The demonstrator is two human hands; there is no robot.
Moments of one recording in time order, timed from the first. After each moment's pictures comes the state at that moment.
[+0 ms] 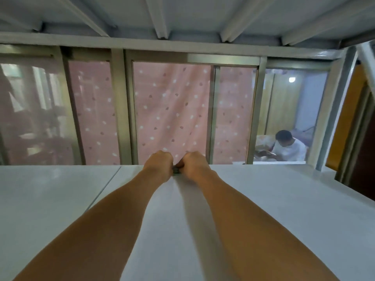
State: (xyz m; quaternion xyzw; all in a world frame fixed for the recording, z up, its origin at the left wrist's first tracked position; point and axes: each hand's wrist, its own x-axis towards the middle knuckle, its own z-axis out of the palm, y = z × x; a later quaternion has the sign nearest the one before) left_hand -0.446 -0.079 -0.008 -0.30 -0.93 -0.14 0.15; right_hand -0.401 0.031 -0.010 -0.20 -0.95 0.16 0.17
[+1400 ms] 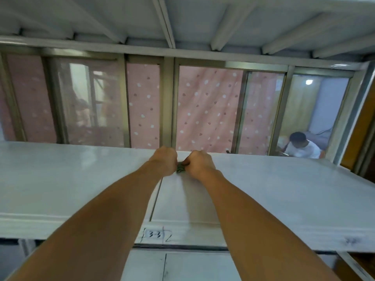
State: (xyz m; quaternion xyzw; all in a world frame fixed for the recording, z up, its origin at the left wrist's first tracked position) left_hand -0.456 -0.237 -0.013 -0.28 -0.95 -0.10 0.11; right_hand -0.394 -0.123 -0.022 -0.18 -0.95 0.17 0.19
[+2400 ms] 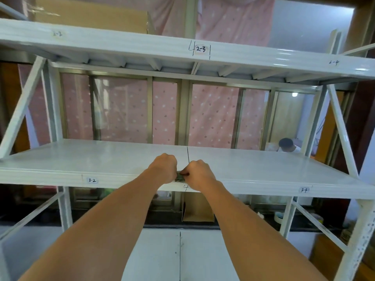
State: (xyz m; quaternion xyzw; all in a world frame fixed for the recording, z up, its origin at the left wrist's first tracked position) left_hand -0.285 -0.448 -0.012 -0.30 -0.94 -0.14 0.10; right_hand -0.213 -0.335 -0.029 -0.13 -0.97 0.10 0.19
